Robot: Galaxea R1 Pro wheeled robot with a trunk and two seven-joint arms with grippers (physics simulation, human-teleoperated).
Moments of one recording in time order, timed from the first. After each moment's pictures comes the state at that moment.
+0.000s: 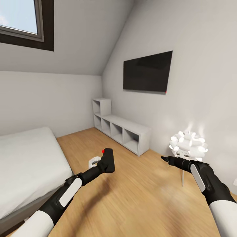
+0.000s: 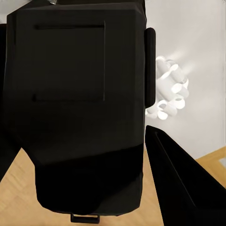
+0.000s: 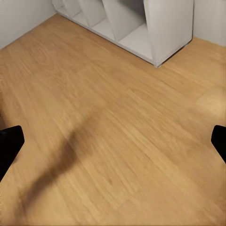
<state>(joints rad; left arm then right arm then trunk) -0.58 0.10 -0.41 -0.90 0.98 0.33 -0.25 -0.65 -0.25 -0.11 -0.97 -0.26 0.64 0.34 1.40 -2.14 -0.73</state>
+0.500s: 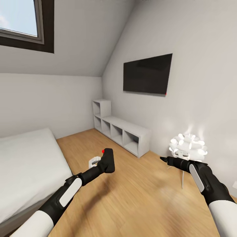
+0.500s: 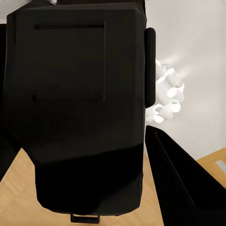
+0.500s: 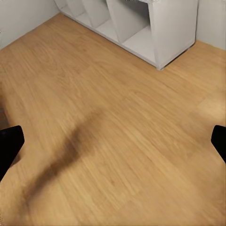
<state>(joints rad) -0.58 0.10 -0.41 -0.91 0.98 0.33 -0.25 -0.65 -0.25 -0.09 -0.97 -0.26 0.64 0.34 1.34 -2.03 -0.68</state>
